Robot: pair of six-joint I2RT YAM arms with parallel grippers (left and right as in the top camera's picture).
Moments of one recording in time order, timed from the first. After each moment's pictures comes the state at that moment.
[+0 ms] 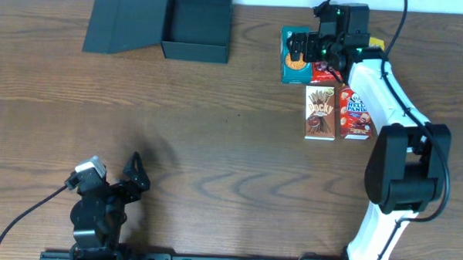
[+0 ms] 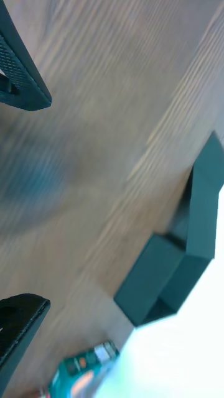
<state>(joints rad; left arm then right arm) 0.08 0.01 0.14 -0.47 0.05 -0.48 0.09 2.06 1.60 -0.33 -0.27 0.05</state>
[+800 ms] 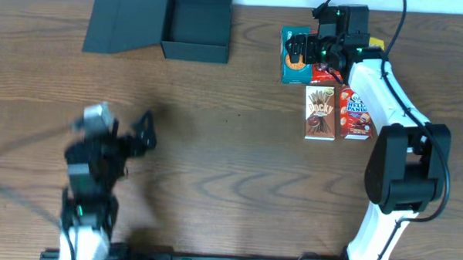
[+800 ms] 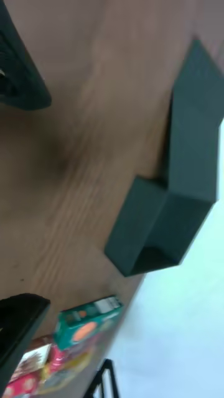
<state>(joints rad) 0.08 0.90 0.47 0.03 0.26 -0.39 0.09 2.06 1.61 -0.34 -0.29 0.04</state>
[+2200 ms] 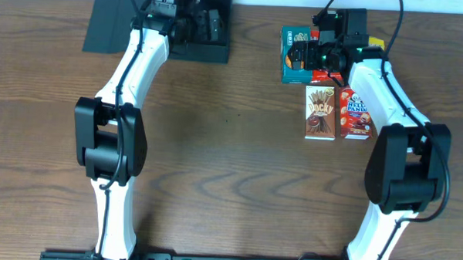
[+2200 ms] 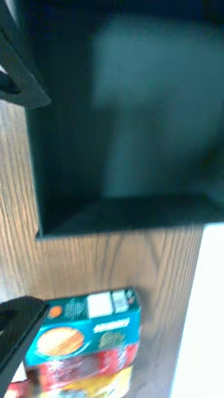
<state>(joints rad) -0.19 2.24 1.97 -0.58 0.28 -0.38 0.09 2.06 1.61 -0.44 -0.24 0.04</state>
